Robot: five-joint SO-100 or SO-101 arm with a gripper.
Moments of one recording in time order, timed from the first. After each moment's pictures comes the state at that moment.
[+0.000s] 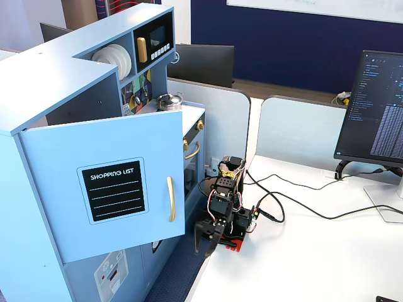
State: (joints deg) arm -95.5 140.2 143.7 0.4 -105.7
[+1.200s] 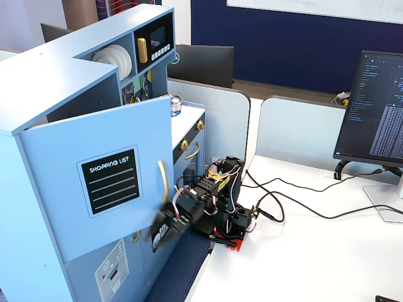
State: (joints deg) arm -72.4 113.9 114.8 -6.0 -113.4
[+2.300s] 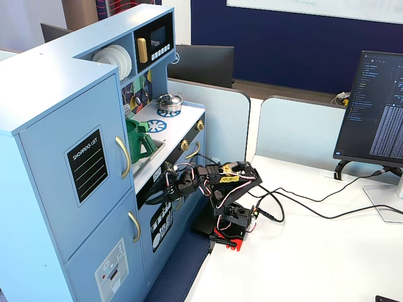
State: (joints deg) arm -30.2 153.9 148.3 25.0 -102.5
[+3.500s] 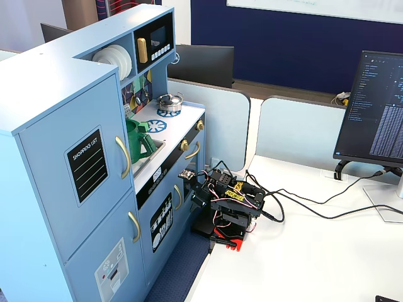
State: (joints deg) arm 0.7 182.3 171.2 78.1 -89.6
